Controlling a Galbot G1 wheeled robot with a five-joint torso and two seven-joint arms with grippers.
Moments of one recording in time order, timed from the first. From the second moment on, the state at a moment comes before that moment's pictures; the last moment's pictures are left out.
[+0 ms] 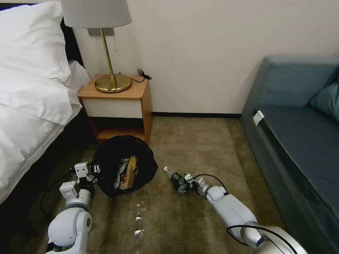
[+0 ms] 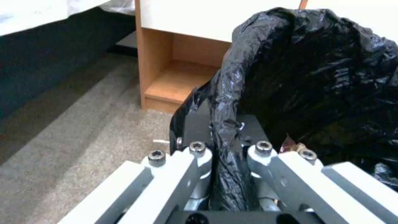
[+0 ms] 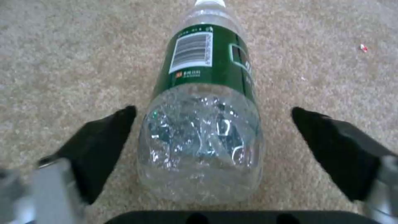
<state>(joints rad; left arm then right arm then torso) 1.39 -1.49 -0.74 -2.01 -0.23 0.33 0.01 -0.58 1.41 -0.06 0.48 0.07 0.24 -0.41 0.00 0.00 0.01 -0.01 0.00</state>
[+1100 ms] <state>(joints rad) 1.37 -1.49 -0.73 -1.99 -0.24 0.33 0.01 -0.60 1.41 -0.01 0.50 0.09 0.25 -0.39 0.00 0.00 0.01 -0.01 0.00</state>
